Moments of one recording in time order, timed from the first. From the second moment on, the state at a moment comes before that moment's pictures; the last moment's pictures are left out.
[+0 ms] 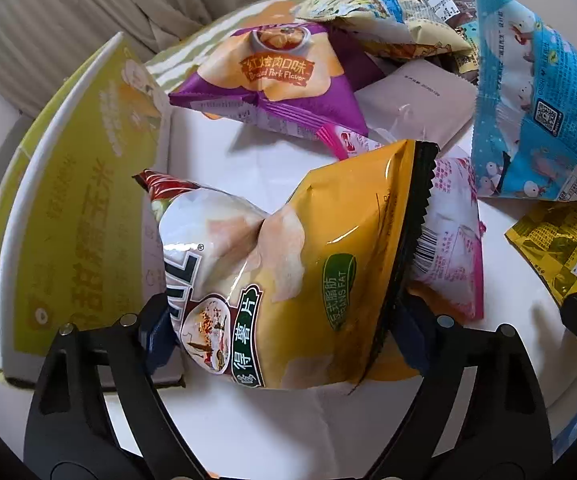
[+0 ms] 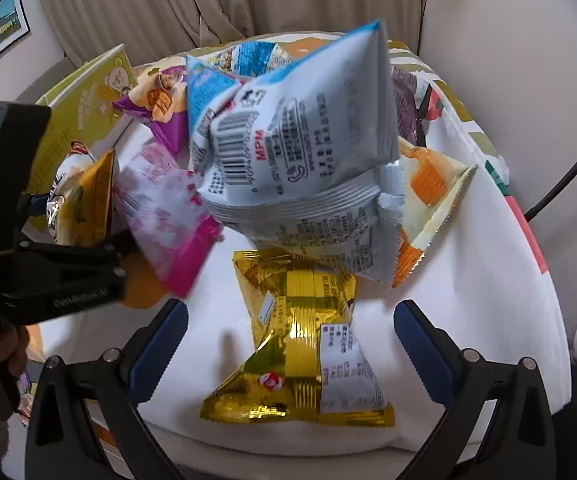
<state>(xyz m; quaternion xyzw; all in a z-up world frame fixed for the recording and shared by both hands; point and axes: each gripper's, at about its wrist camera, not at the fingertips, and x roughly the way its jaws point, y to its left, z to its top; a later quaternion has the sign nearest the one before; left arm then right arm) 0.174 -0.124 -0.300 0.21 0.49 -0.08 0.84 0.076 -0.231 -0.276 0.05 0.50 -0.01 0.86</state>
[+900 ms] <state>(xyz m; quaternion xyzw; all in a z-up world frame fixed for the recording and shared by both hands) 0.167 -0.107 -0.300 0.20 0.54 -0.09 0.82 0.067 -0.237 -0.294 0.05 0.53 0.01 0.85</state>
